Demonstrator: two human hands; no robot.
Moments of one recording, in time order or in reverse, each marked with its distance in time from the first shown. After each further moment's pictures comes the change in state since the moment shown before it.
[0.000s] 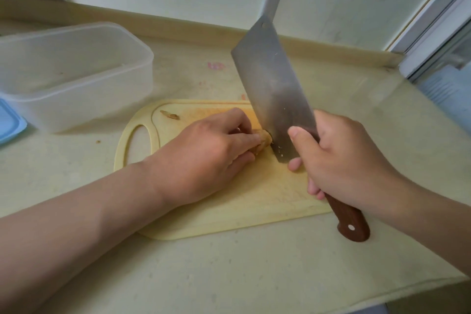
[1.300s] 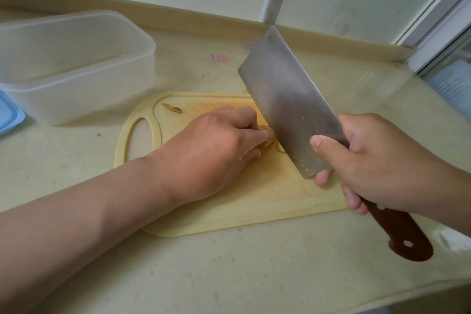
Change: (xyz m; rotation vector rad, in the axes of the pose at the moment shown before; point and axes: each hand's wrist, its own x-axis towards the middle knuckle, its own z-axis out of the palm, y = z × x) left_hand 0.005 0.005 -0.001 0.009 -0.031 -0.010; right_hand -0.005 0.001 -0.024 -0.060 -0.184 0.149
